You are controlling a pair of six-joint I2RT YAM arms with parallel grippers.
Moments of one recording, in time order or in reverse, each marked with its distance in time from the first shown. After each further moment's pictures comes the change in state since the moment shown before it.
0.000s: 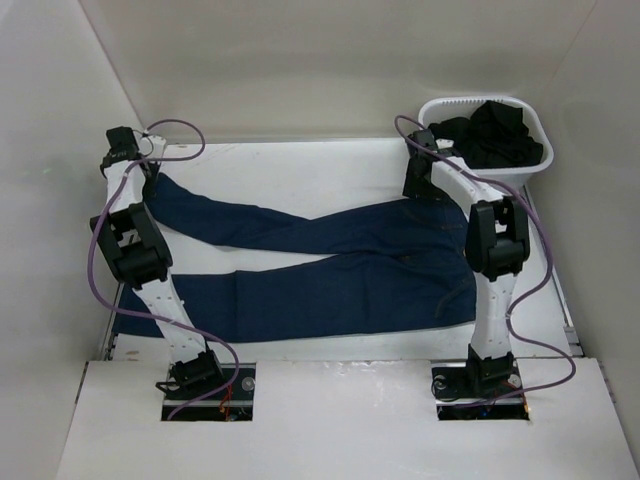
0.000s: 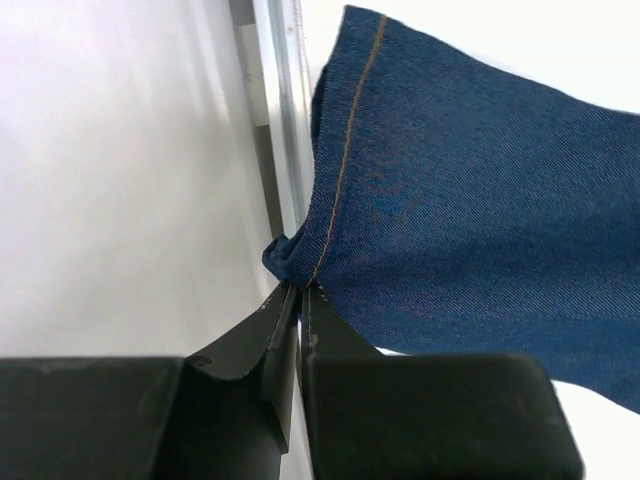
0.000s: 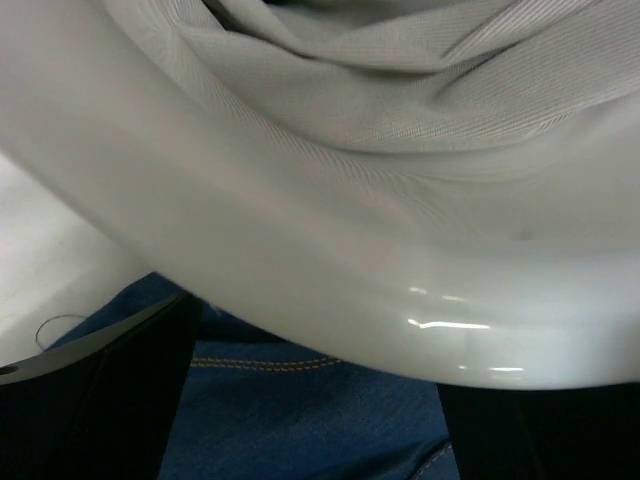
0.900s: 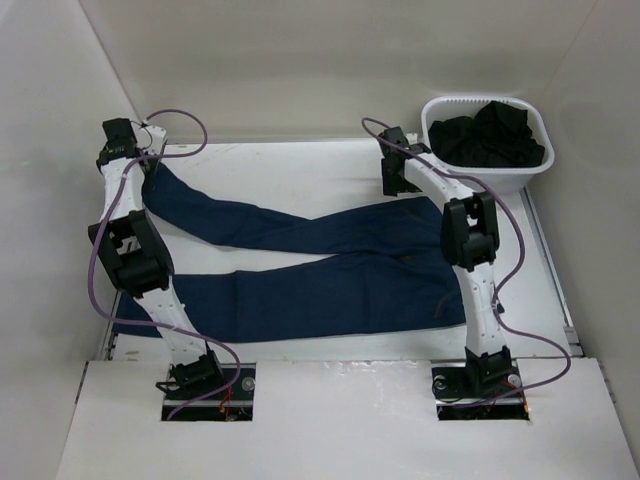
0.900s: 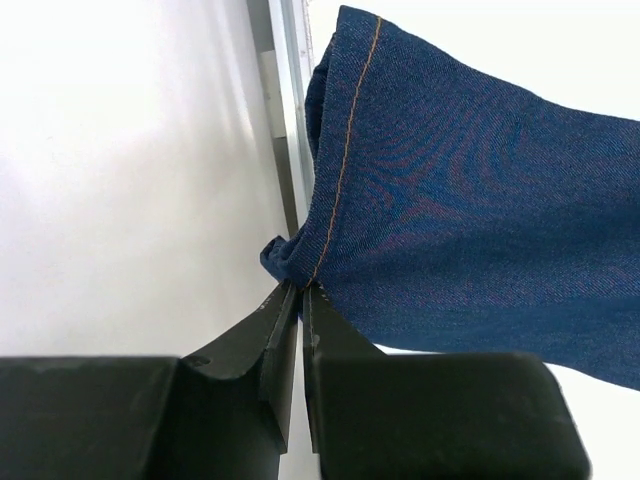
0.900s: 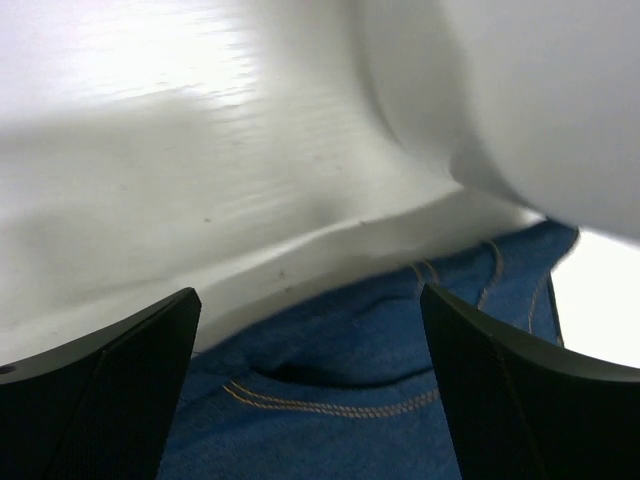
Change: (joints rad) left arm -0.022 -0.108 -0.034 -0.016 0.000 0.019; right arm 0.098 0.217 0.290 -0.076 0.069 -0.145
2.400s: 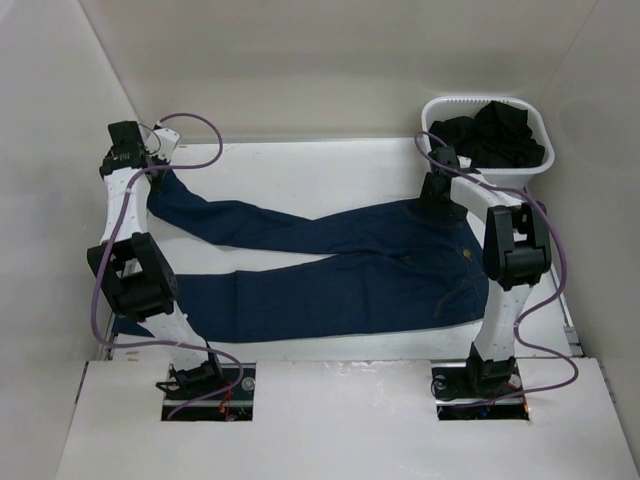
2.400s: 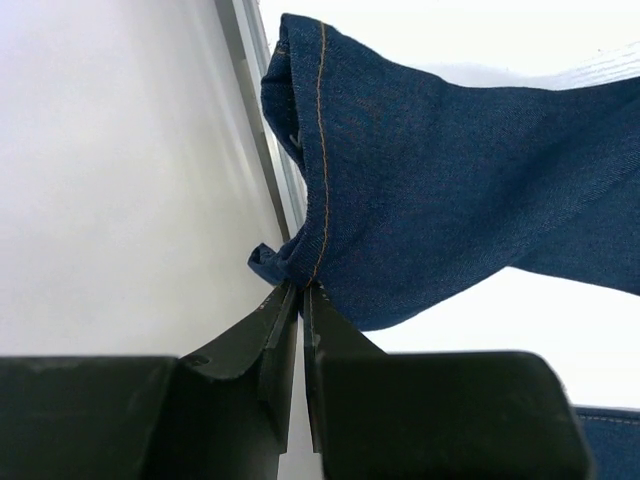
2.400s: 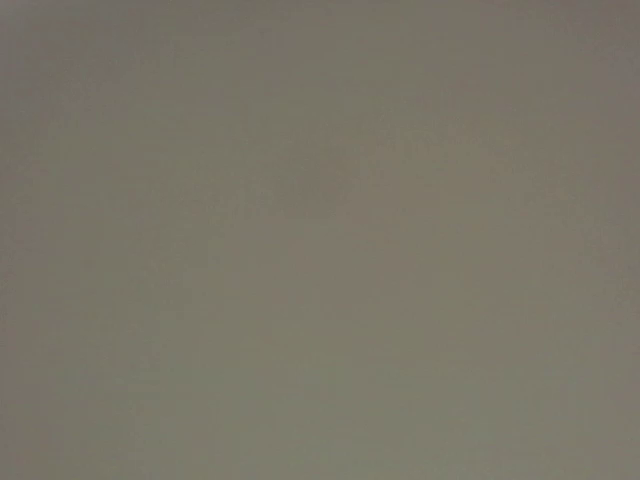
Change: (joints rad) left arm -0.055 -0.236 -0.191 -0.018 0.026 0.074; right arm -0.188 -0.338 -0.590 0.269 -0.187 0.140
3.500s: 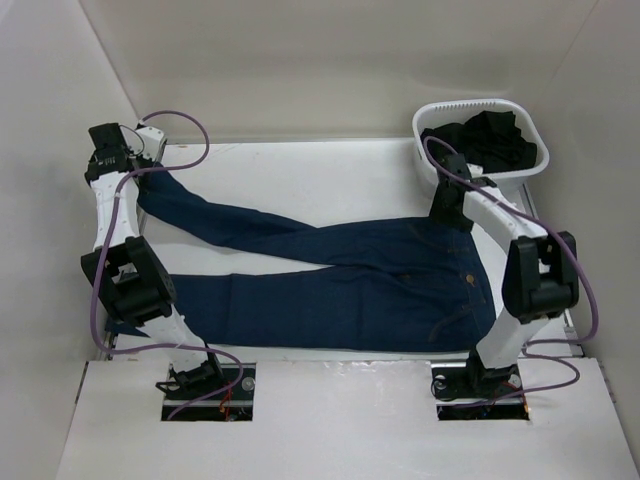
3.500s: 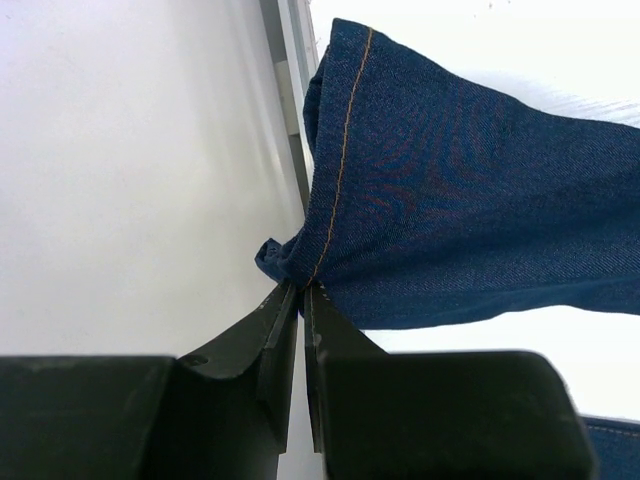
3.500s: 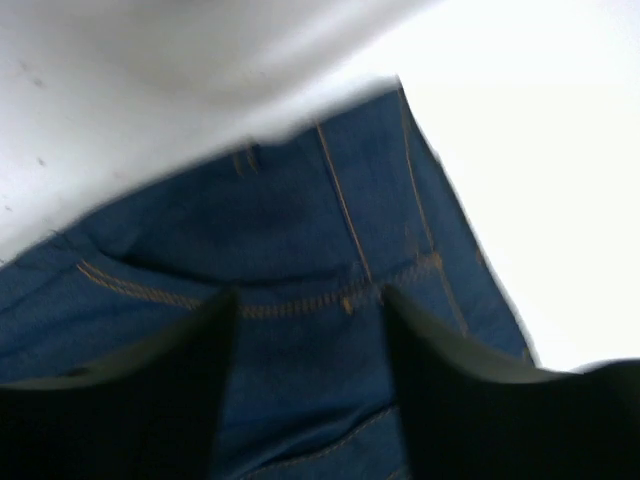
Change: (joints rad) left arm 0.074 -0.032 -0.012 0.042 0.046 0.011; right arm 0.034 -0.256 -0.133 -0.131 0.024 0.007
